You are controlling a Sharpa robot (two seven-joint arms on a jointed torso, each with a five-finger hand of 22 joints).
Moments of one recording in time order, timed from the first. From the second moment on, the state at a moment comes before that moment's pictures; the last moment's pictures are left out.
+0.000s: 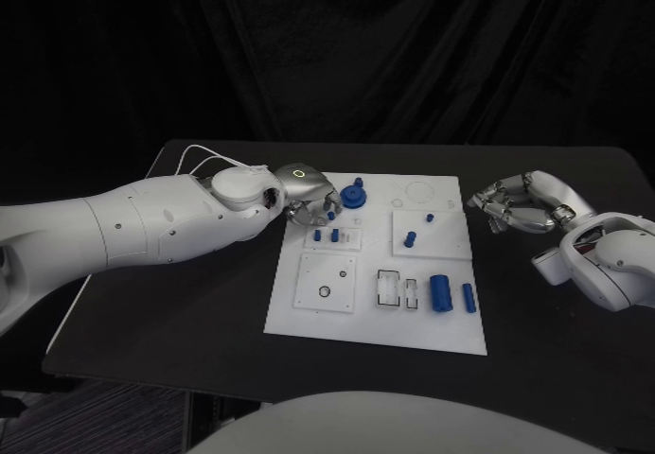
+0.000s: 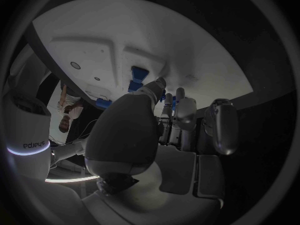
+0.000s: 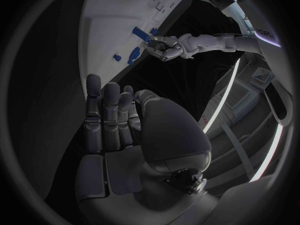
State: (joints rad) left arm 1.28 -0.67 -0.21 1.24 -1.76 -0.25 0.11; left_hand 1.42 -0.12 0.31 0.15 0.13 0.80 -0.03 0.07 0.52 0.86 0.04 0.35 0.44 1.31 -0.02 1.25 1.03 0.05 1.41 0.10 1.33 1.31; right arm 1.27 -1.00 -0.25 1.50 -0.73 -0.43 0.27; right_hand 1.35 0.03 0.21 0.26 0.64 0.92 0.11 0.33 0.27 0.92 0.04 1.15 0.78 1.13 -0.01 1.04 0.68 0.17 1.13 0.10 0.47 1.21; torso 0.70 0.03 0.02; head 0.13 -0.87
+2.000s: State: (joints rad) left arm 1.19 -1.00 -0.21 1.57 0.02 0.00 0.67; left_hand 1.29 0.17 -0.14 0.29 0.40 0.39 0.05 0.05 0.08 0.11 0.05 0.33 0.05 0.02 0.11 0.09 0.02 0.17 0.03 0.24 0.03 0.25; right arm 1.38 -0.87 -0.25 1.48 -1.52 -0.31 0.04; right_hand 1.30 -0.20 0.38 0.10 0.24 0.85 0.09 0.16 0.24 0.67 0.12 0.70 0.43 1.13 0.04 1.14 0.76 0.17 1.15 0.15 0.54 1.31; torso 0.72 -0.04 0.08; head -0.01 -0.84
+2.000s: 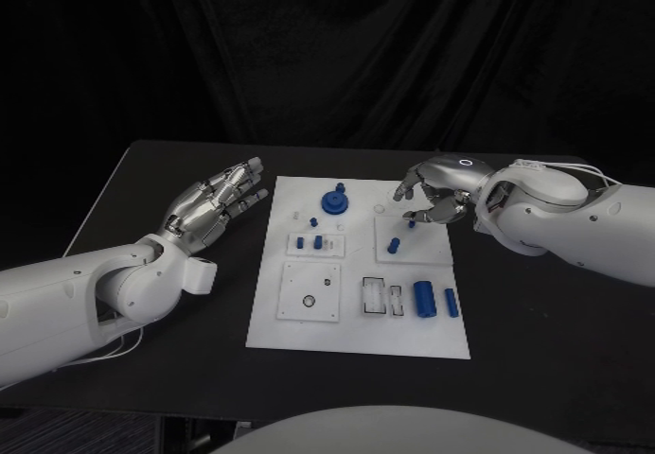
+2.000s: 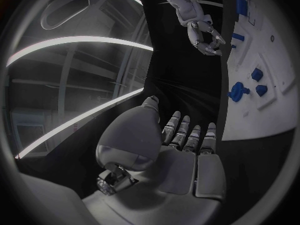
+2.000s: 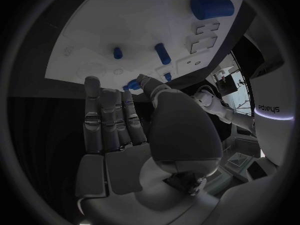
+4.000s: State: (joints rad) left arm 1.17 -0.99 -0.21 1.54 0.04 0.06 0.68; left_hand 1.28 0.24 -0.26 0.20 0.38 0.14 -0.07 0.02 0.02 0.03 0.10 0.26 0.03 0.02 0.20 0.07 0.02 0.17 0.03 0.28 0.02 0.15; right arm 1.31 -0.88 -0.25 1.44 -1.51 -0.31 0.02; right_hand 1.35 -0.15 0.40 0.05 0.43 0.95 0.12 0.16 0.29 0.73 0.10 0.71 0.42 1.16 0.03 1.15 0.76 0.17 1.19 0.13 0.54 1.31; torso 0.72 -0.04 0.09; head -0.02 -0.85
